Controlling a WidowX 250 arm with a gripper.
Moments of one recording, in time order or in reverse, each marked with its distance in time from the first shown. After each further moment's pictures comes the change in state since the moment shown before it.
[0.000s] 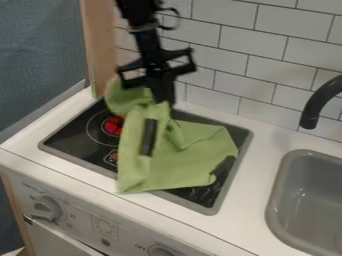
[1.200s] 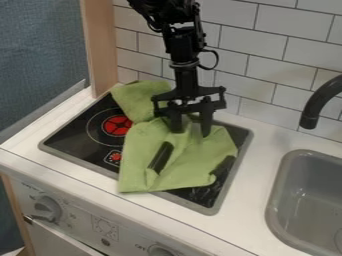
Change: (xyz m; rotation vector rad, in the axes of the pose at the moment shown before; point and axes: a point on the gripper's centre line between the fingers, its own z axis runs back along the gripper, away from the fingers) arm 0.000 -0.015 -0.049 0.092 0.086 -0.016
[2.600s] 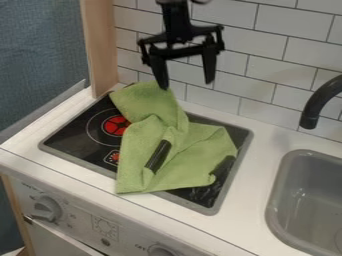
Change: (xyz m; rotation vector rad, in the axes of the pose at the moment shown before) arm -0.013 0.008 0.096 -0.054 -0.174 -0.045
